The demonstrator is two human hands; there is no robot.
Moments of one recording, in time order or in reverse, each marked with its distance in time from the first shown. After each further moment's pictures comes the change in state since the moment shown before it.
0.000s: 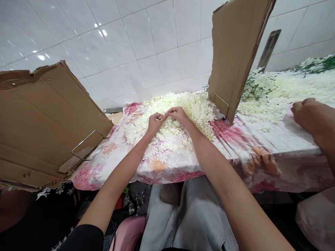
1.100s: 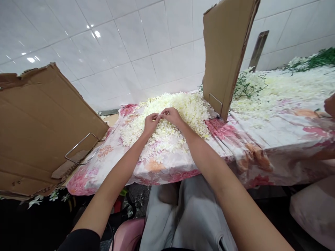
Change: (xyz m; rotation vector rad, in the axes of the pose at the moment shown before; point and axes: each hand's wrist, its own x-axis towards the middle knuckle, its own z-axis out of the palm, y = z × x) left_hand 0.006 -0.006 0.004 -0.123 -0.041 -0.102; right_hand 0.007 0.011 0.009 -0.229 0.055 -0.111
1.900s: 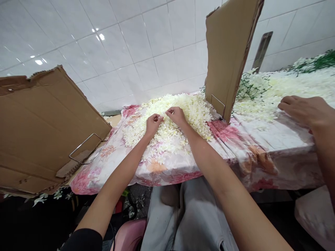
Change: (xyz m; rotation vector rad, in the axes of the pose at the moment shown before) left_hand -0.005 -0.001 -0.001 -0.020 0.026 0.016; right_hand 0.003 0.005 -0.009 -0.162 0.141 -0.018
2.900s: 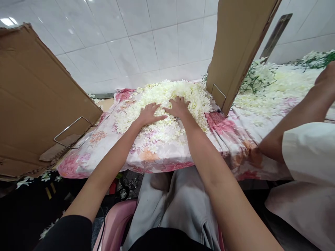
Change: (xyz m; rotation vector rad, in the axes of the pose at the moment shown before) left_hand -0.009 0.022 -0.019 0.913 -0.479 -0.005; right_hand -0.012 -0.004 -0.023 -0.953 -0.360 0.089
